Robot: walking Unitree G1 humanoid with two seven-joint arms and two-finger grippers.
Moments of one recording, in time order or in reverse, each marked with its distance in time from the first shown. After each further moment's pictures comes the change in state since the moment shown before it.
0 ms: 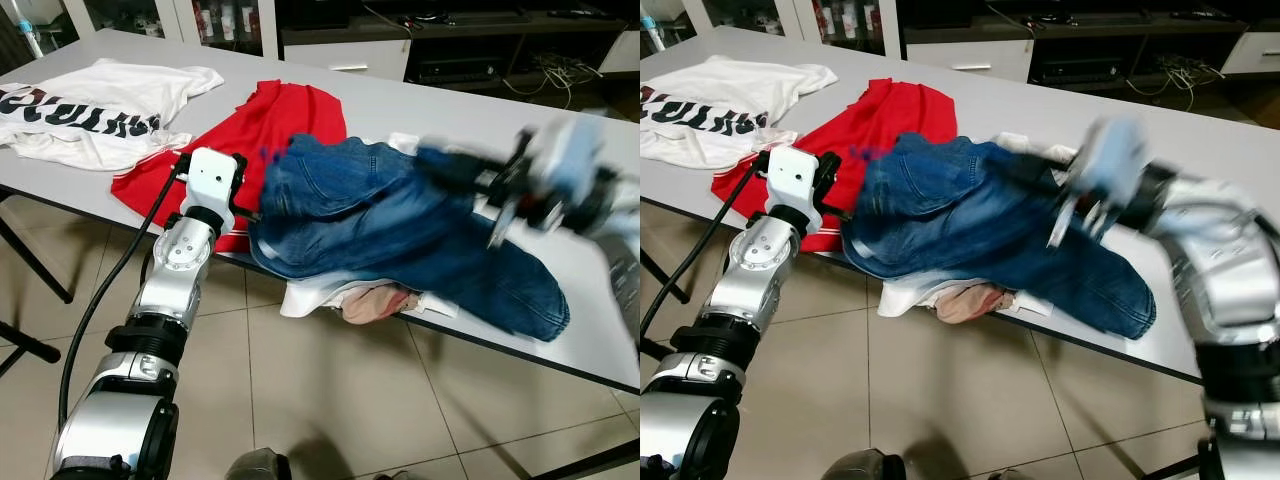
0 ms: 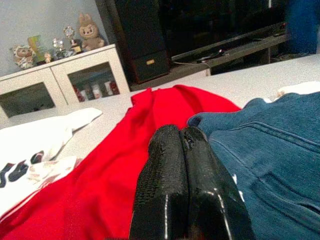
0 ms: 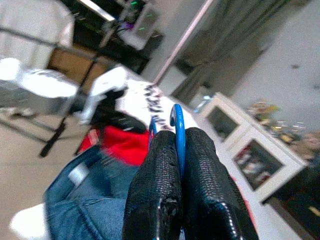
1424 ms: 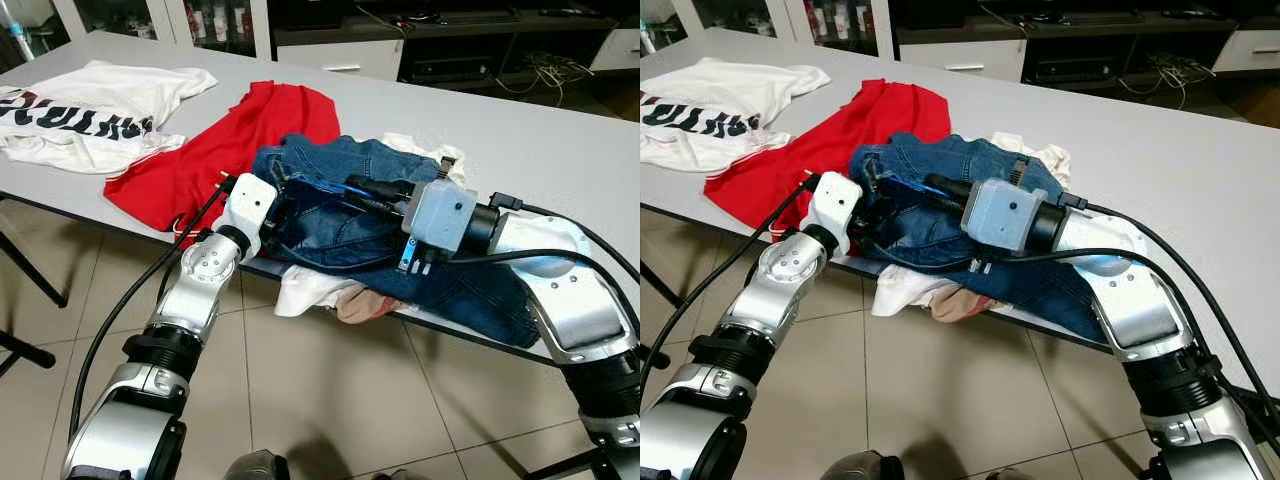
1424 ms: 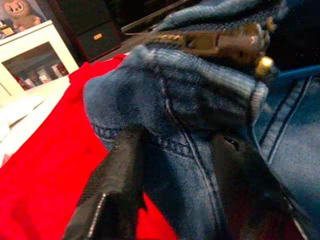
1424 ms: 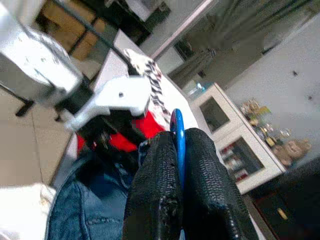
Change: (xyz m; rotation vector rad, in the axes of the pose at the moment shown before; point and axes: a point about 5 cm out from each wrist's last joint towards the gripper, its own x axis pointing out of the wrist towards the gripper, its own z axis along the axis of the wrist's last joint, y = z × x) left arm -0.004 -0.037 -0.015 0.079 0.122 -0.195; right arm 0.058 0.054 -0.019 -0.208 0.081 0.059
